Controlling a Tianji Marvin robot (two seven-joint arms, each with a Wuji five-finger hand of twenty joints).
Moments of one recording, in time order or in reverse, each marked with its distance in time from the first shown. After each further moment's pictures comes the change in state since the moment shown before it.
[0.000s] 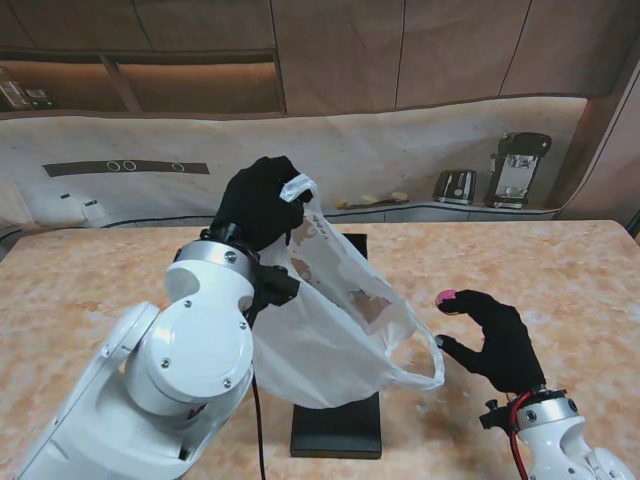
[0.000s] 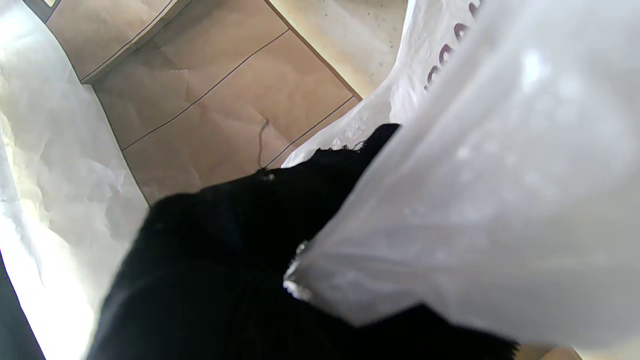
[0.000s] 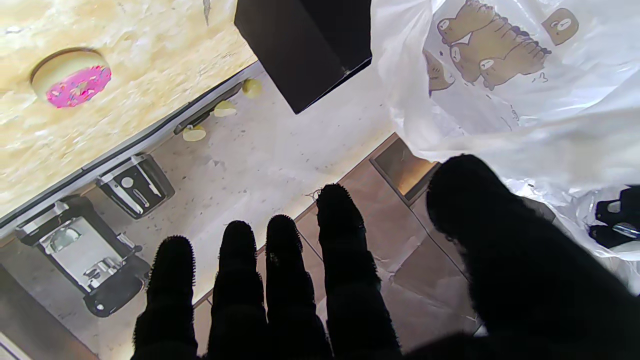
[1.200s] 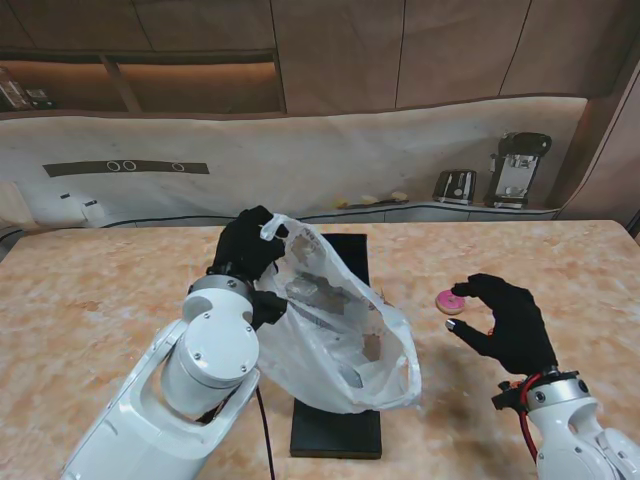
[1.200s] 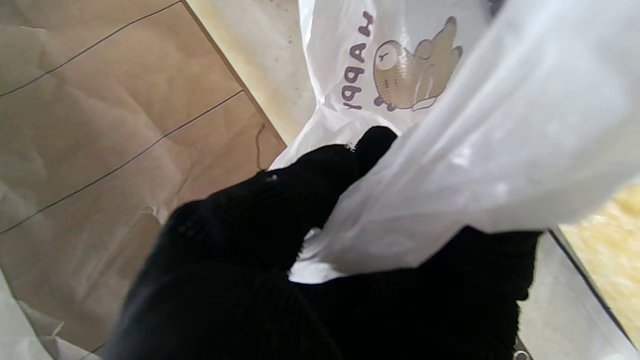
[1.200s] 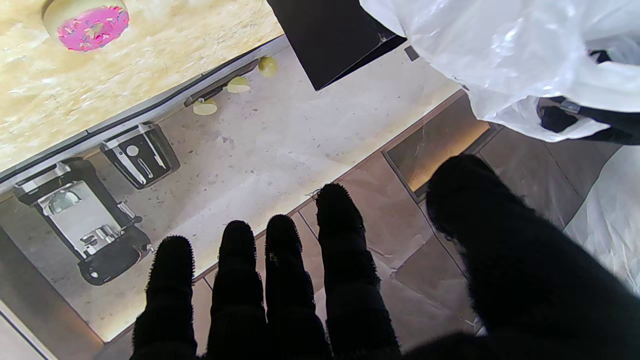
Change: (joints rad) left arm 0.138 -0.051 -0.100 0.261 -0.120 -0.180 0.172; right arm 0.055 0.007 0.037 0.015 -0.050 0.018 0.022; left_hand 0.045 0.091 -0.217 -0.023 -0.092 -0.079 0.004 -0.015 -0.065 -0.052 -0.115 -0.013 -0.197 0.074 -0.243 -0.013 -0.204 0.055 -0.269 -0.074; right_hand 0.000 0.000 -0.001 0.000 0.002 0.000 -0.001 0.001 0.000 0.000 0.000 0.000 0.000 0.000 0.000 0.000 0.000 0.000 0.000 0.000
